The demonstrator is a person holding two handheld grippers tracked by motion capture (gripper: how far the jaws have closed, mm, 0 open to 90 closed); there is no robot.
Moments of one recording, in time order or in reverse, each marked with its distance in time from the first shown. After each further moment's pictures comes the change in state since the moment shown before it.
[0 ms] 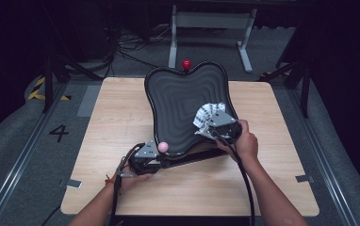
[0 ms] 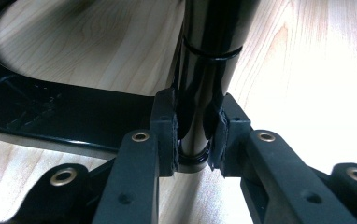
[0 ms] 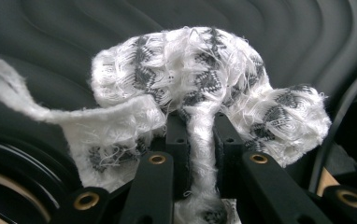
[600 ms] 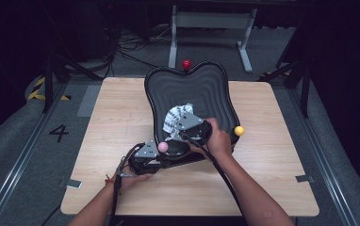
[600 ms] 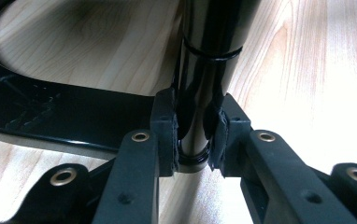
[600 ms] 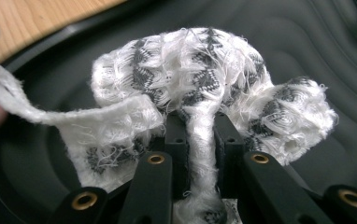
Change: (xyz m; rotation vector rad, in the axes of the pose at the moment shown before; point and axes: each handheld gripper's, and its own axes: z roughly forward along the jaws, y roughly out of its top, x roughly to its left) left arm 0.001 0.000 0.000 -0.005 -0.002 0.001; right arm 0.051 0.058 0.015 -0.081 0.140 -0.095
